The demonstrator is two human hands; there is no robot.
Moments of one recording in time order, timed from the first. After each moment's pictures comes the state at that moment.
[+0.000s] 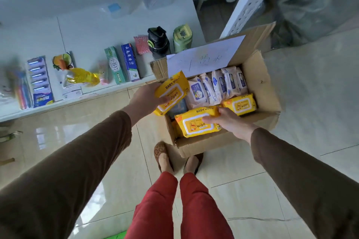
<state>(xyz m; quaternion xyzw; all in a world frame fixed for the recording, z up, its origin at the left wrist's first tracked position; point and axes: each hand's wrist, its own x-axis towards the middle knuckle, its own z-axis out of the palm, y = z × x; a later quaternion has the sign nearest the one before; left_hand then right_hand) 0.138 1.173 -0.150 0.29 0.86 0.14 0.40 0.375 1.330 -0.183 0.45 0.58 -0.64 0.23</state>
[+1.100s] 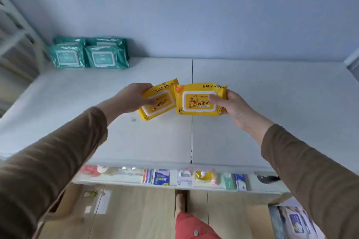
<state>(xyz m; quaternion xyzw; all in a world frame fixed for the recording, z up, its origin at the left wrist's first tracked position) -0.368 0.819 0.218 0.27 0.92 0.21 0.20 -0.204 1.088 0.186 0.20 0.70 -0.69 -0.01</state>
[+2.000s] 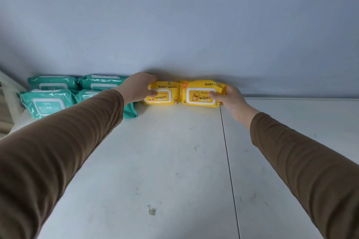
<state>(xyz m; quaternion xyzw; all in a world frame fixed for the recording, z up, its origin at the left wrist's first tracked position) -0.683 0.887 0.197 0.37 0.92 0.05 0.10 -0.518 1.153 0.134 0.27 0.73 -0.63 -0.05</state>
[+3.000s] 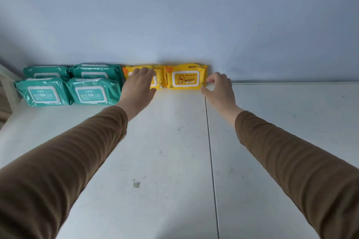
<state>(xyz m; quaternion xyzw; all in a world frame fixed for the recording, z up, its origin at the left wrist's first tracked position) -0.594 0.903 0.172 0.35 0.93 0.10 -0.07 -0.463 1.136 0.141 0.24 0.90 -0.32 -0.16</state>
